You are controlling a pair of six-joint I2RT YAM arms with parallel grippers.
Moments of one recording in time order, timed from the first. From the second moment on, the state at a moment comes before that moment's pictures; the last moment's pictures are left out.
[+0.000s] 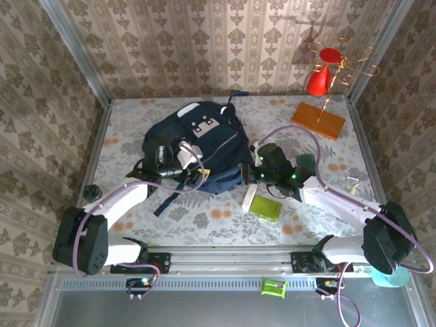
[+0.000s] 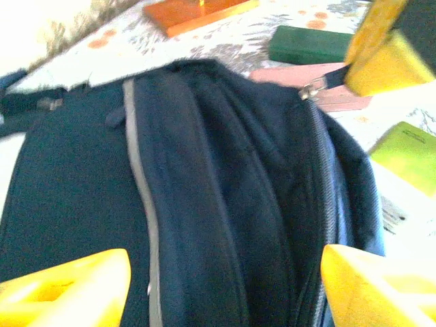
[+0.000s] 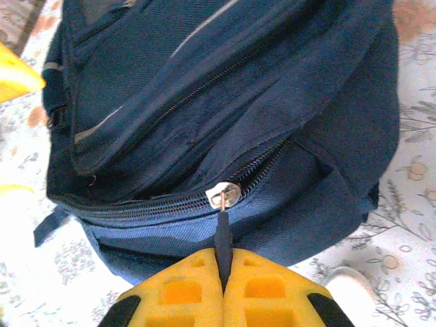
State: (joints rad) left arm -0.42 1.28 0.68 0.05 0.67 0.44; right arm 0.64 1.28 0.83 -0.23 -0.08 0.51
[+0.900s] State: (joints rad) left arm -0.60 1.44 0.86 -0.15 0.61 0.57; right arm 0.68 1.28 0.83 -0.22 -0.05 0.53
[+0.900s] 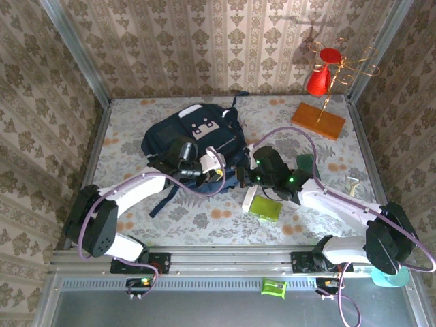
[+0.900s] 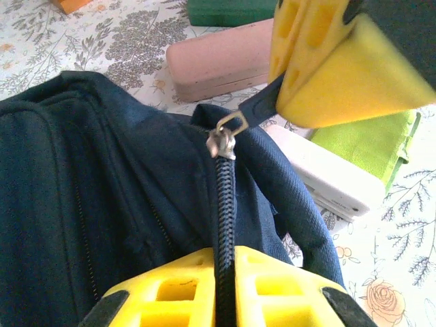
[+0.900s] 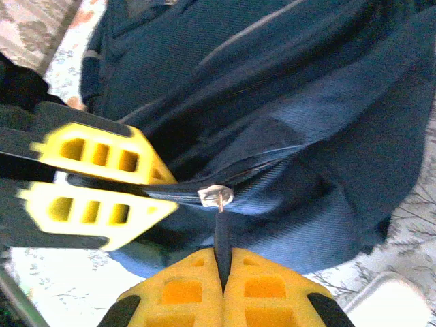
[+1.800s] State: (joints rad) left arm -0.64 1.42 0.89 -0.08 0.62 0.46; right arm 0.70 1.27 0.84 -0.14 -0.06 0.48
